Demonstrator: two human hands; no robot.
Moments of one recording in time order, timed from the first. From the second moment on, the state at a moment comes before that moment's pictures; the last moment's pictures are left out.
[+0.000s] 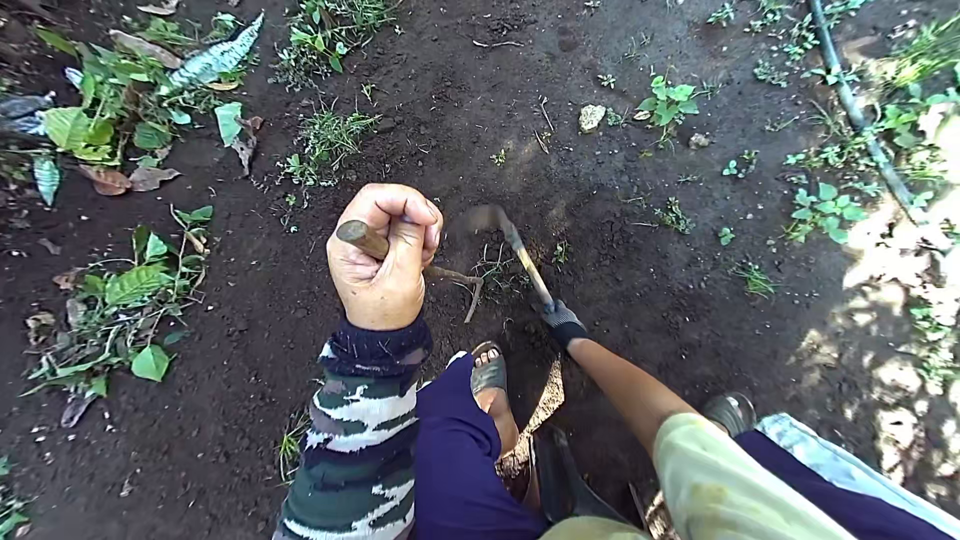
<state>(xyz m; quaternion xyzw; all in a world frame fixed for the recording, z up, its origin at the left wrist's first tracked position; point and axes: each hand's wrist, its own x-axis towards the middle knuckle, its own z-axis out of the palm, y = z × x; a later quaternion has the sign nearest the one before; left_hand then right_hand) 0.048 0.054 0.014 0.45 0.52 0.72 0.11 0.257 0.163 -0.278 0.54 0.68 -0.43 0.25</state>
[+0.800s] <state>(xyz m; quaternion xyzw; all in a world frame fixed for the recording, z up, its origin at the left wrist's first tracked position) 0.076 0.087 0.017 0.49 0.53 0.68 0.12 0.349 0.136 -0.231 0.73 0.55 -0.41 0.05</state>
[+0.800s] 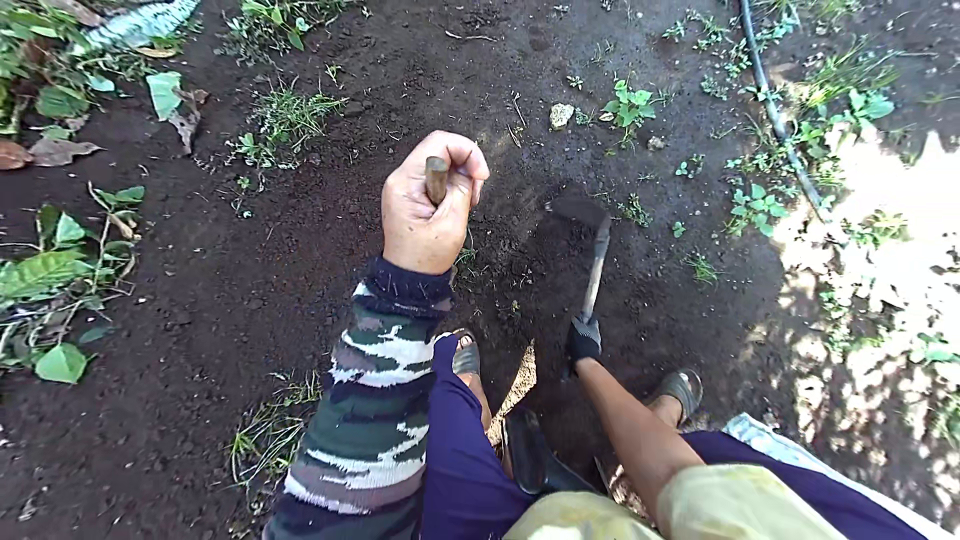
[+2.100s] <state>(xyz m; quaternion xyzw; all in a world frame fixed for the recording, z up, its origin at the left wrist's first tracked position) 0.068 0.091 0.016 0.49 0.52 0.69 0.13 0.375 0.203 -0.172 0.72 0.61 -0.34 0.05</state>
